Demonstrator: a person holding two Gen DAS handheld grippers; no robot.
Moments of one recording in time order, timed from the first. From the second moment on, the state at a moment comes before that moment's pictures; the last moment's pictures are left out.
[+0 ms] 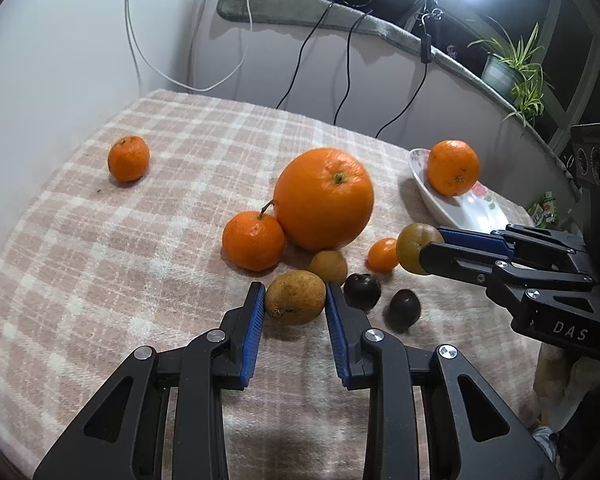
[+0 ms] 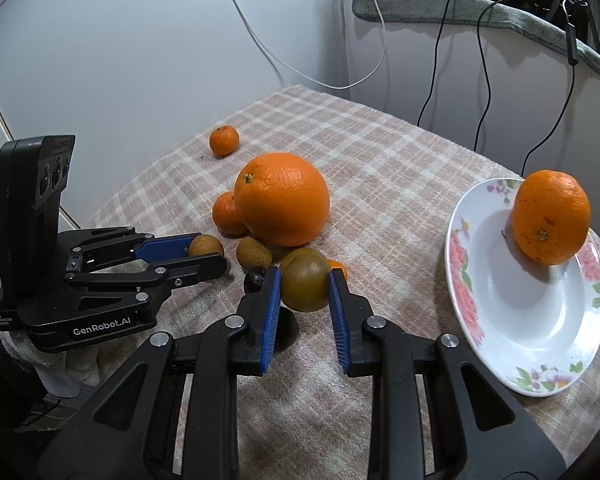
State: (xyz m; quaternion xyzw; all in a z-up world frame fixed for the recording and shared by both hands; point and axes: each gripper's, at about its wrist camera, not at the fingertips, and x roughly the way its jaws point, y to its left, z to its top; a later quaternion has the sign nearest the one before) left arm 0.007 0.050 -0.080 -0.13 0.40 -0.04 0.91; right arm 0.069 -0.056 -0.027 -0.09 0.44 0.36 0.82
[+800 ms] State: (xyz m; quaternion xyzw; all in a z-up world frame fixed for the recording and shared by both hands) left arm 0.033 -0.017 -0.049 -0.10 0.37 -0.11 0.92; right arm 0.078 -0.147 0.004 -0.06 0.42 0.29 0.86
